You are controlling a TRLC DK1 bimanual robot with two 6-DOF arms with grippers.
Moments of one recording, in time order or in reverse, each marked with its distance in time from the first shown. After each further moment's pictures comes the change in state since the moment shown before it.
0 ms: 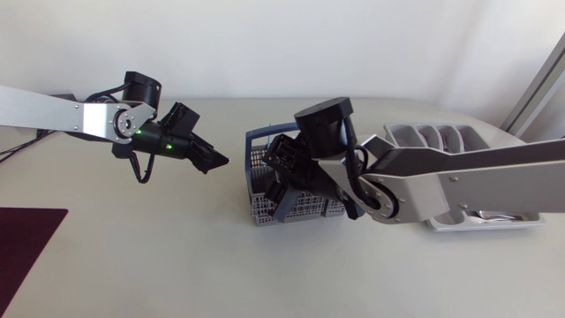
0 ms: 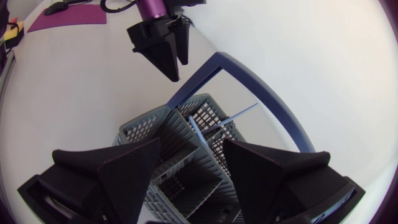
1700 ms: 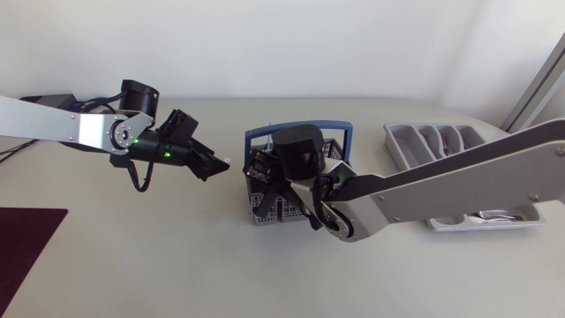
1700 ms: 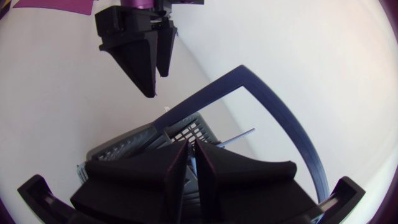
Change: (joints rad) left arm -0.002 -0.032 -0.083 0.062 0.028 0.000; right arm 0.051 0.216 0.006 0.390 0.157 -0.157
